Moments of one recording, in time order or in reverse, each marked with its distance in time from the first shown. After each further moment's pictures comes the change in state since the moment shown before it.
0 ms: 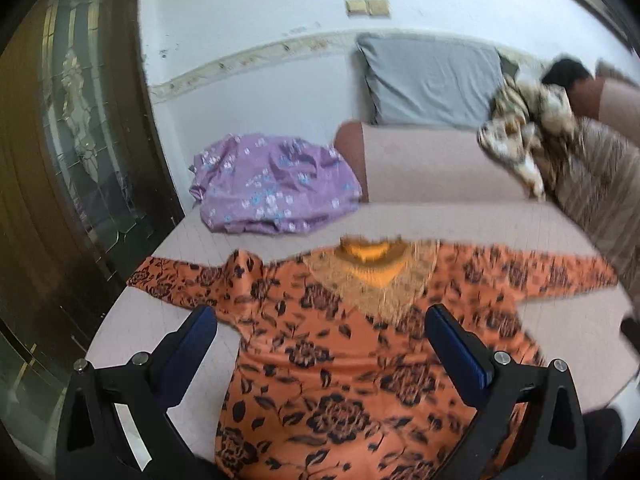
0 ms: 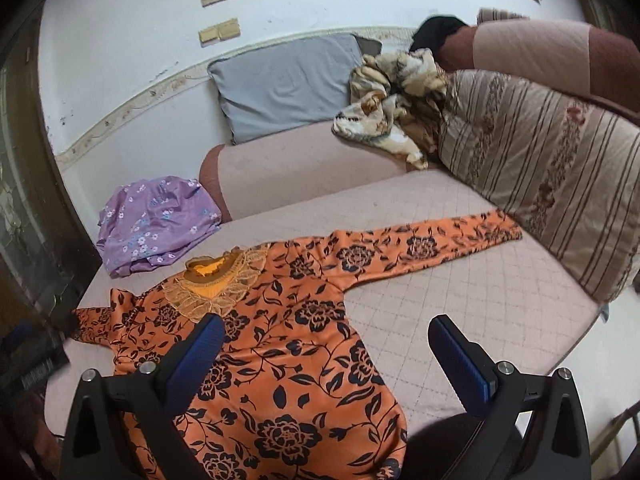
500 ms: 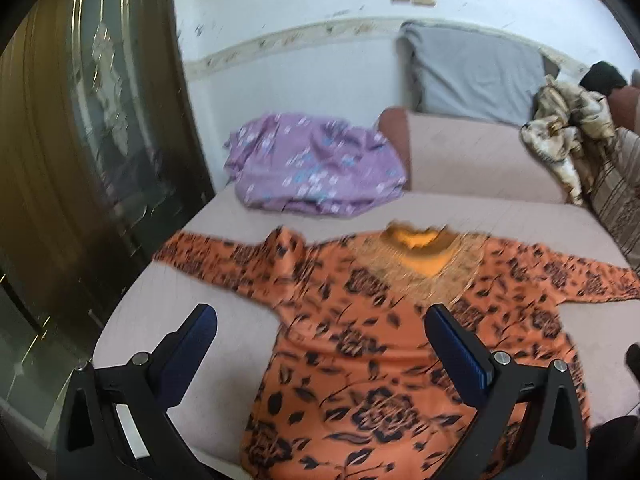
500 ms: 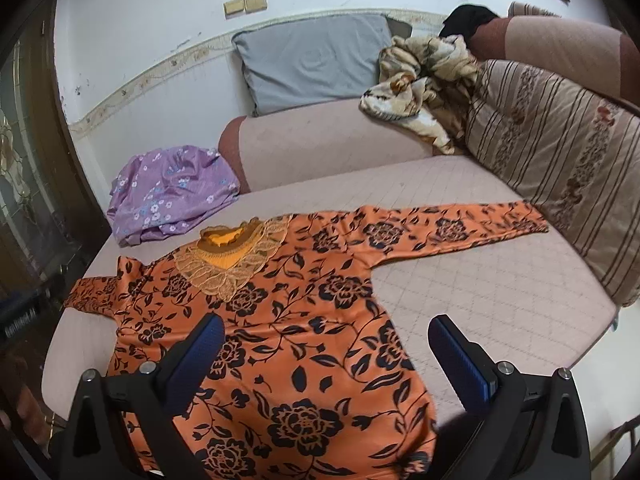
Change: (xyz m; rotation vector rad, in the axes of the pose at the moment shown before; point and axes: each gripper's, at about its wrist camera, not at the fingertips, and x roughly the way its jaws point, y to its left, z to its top) left arm 0.034 0.044 -0.024 -0.049 0.082 0.123; right arm 0.032 0.026 -0.020 -0.054 0.090 0.050
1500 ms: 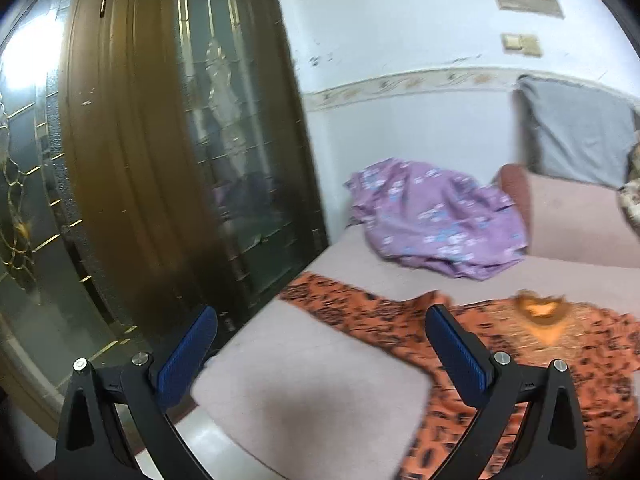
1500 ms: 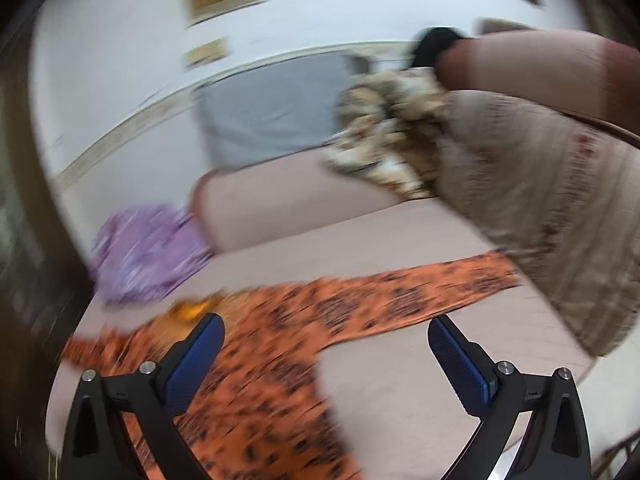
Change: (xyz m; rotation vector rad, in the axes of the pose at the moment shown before) left arm -0.033 0.130 0.044 -0.130 -0.159 0.292; right arm -0.027 -0.067 0.103 0.020 -0.103 -0.010
